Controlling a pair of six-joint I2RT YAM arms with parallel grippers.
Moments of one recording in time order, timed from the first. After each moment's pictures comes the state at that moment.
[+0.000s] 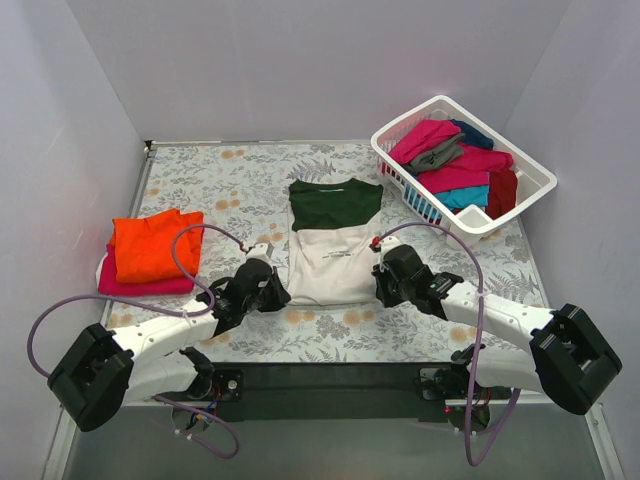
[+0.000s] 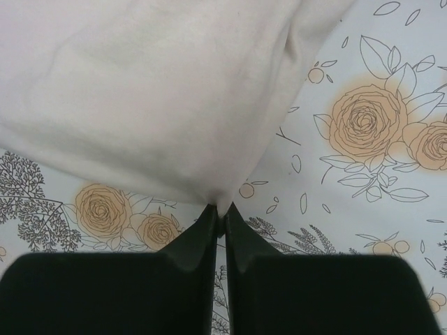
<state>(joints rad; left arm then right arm) -0.73 1.10 0.40 -0.05 -0.10 -0.75 0.74 1.19 0.52 -0.20 0.04 0.27</state>
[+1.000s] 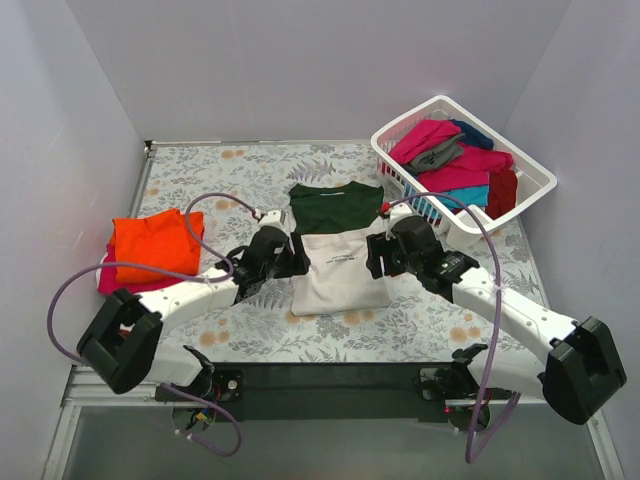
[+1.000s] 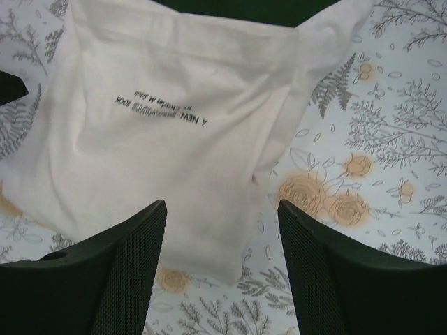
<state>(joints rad) -0.69 1.31 0.64 -0.01 -0.17 -0.67 0.66 1.12 0.73 -0.30 0.06 0.24</state>
